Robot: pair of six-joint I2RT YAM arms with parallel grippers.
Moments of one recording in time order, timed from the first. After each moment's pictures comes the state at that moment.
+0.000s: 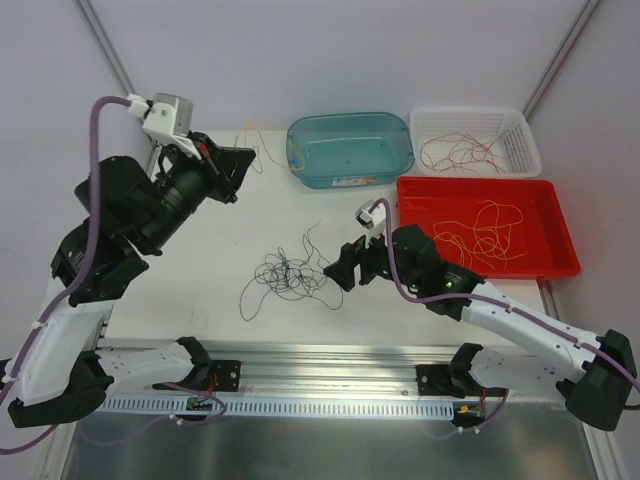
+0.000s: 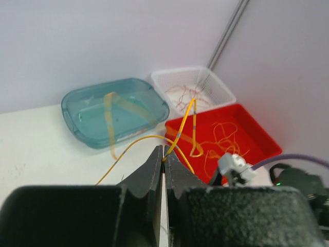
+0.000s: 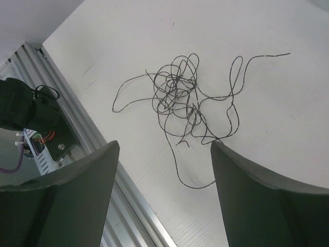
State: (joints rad) left arm -0.82 1.04 1.76 -0.64 -0.29 -0.26; right arm 0.91 1.04 0.78 -0.10 -0.11 0.31
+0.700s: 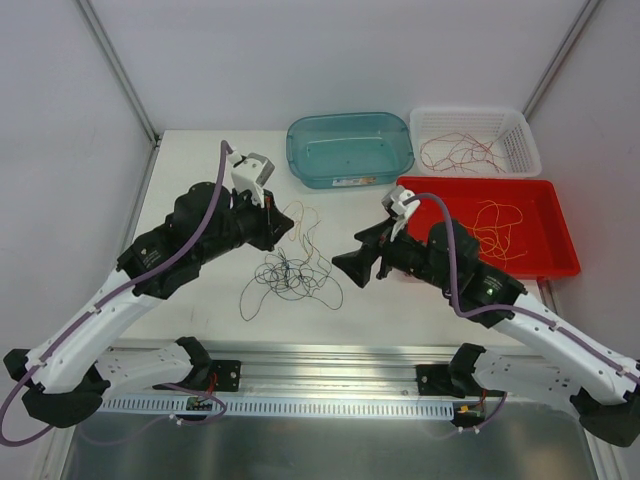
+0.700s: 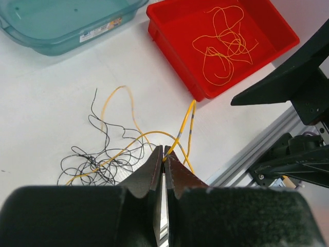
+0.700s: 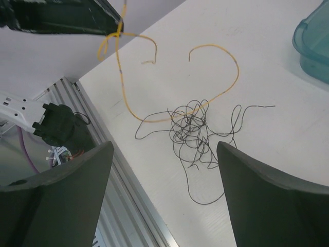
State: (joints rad) left arm -0.82 0.98 1.31 -0.67 -0.07 -0.33; right arm 0.94 0.86 0.93 -0.24 -0.08 0.27
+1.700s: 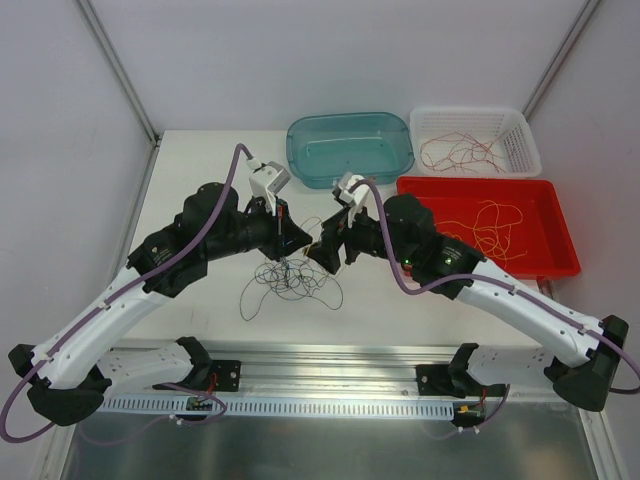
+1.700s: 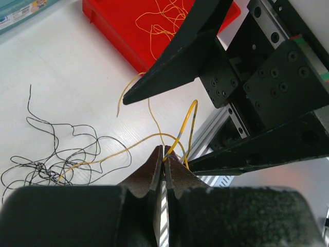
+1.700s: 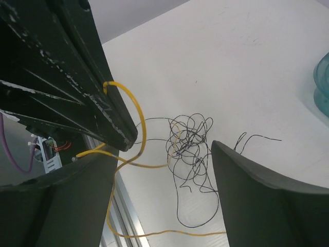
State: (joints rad) left arm -0.82 1.00 1.26 -0.60 0.19 -0.38; right arm 0.98 1.16 1.14 -0.23 -0.15 0.12
